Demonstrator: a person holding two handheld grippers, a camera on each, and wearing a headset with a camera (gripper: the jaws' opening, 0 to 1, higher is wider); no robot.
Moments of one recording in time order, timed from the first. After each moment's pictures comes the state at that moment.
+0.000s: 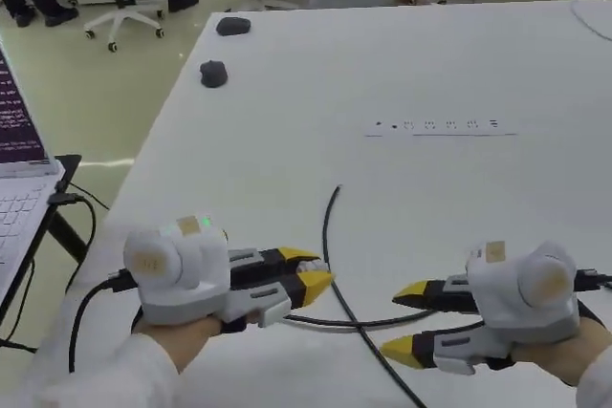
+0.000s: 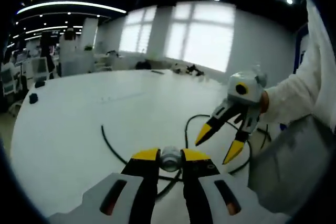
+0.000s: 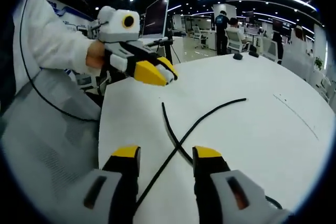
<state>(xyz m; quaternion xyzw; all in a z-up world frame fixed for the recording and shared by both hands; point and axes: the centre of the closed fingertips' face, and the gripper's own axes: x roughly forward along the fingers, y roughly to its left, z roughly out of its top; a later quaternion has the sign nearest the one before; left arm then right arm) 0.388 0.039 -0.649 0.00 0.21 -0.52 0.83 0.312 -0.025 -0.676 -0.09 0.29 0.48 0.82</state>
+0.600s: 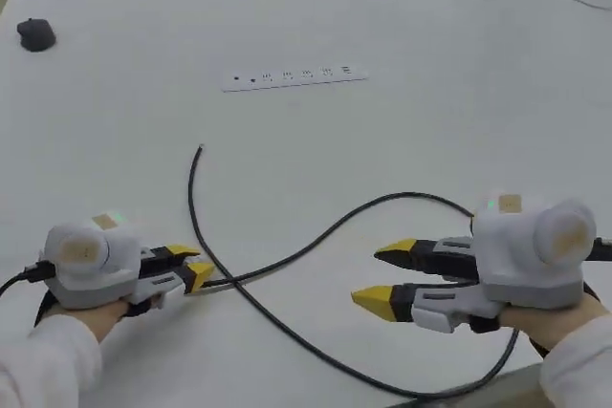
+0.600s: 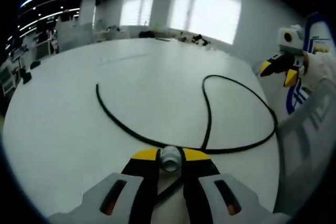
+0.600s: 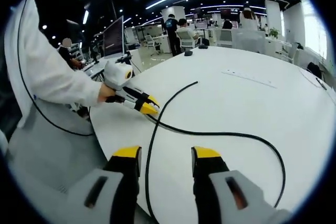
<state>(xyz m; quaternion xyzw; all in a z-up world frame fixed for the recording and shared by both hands) 0.391 0.032 -0.748 0.08 0.30 -0.50 0.81 0.259 -0.118 -0.652 0.00 0.31 0.32 0.90</state>
